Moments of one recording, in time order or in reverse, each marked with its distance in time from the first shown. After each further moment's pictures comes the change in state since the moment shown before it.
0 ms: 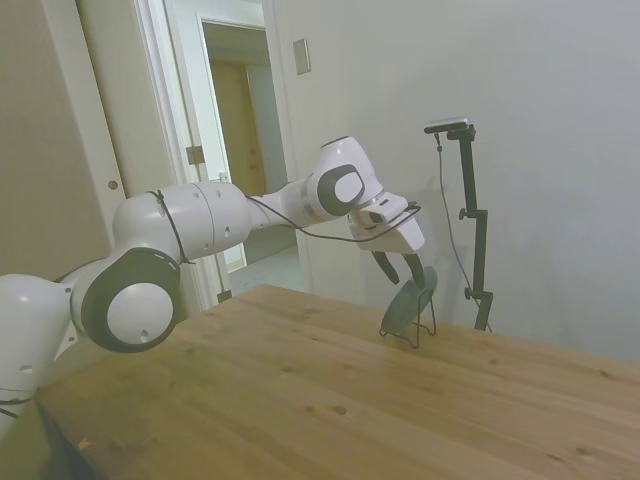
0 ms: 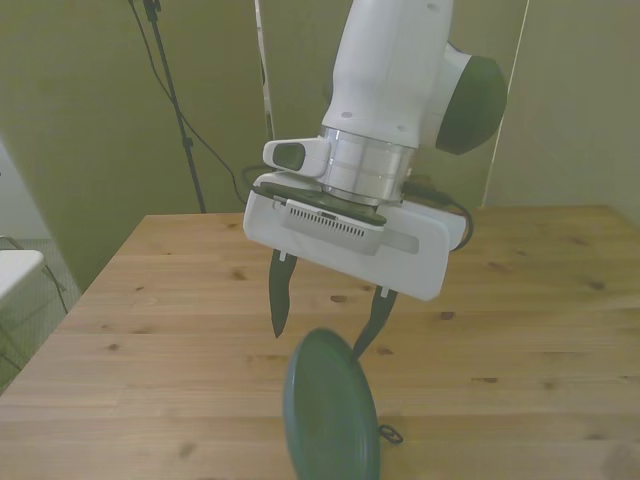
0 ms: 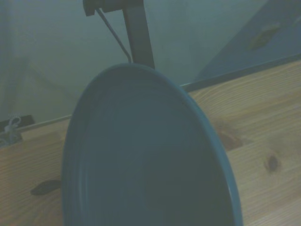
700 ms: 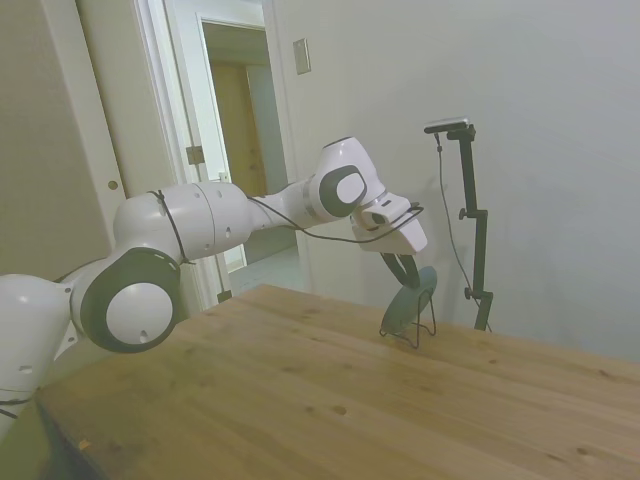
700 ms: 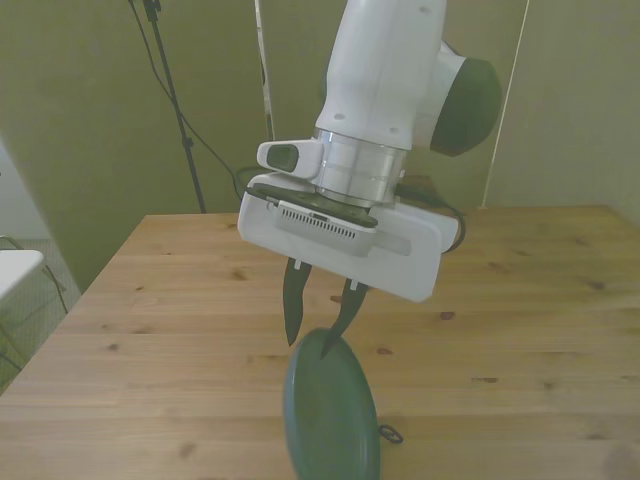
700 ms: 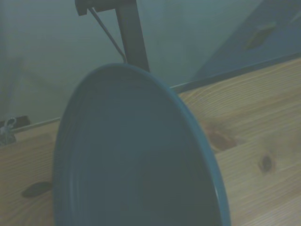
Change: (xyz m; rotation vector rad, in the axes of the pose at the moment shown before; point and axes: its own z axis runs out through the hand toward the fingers) arm 0.005 0.004 0.002 -0.005 0.003 0.006
